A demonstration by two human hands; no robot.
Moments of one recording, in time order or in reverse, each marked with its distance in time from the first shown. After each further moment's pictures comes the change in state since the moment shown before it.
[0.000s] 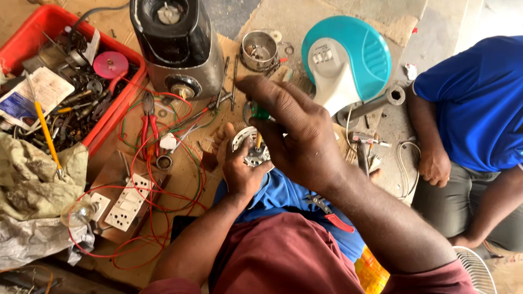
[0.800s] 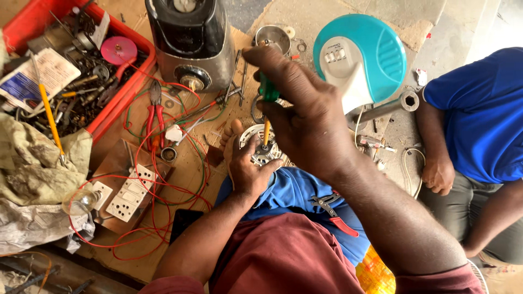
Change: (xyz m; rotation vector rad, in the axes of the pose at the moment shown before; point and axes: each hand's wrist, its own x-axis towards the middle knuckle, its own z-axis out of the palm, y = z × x) left_hand 0.001 0.007 -0.002 -0.035 0.012 -0.056; right_hand 0.020 0.013 0.008 0.010 -0.115 0.095
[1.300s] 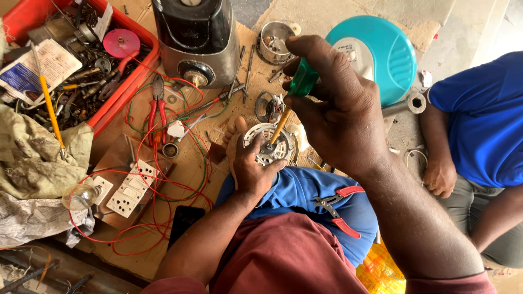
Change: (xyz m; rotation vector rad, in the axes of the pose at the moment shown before) left_hand 0.002 0.008 -0.002 -0.001 -0.045 -0.040; right_hand 0.001 0.001 -0.020 0.027 -0.013 0.042
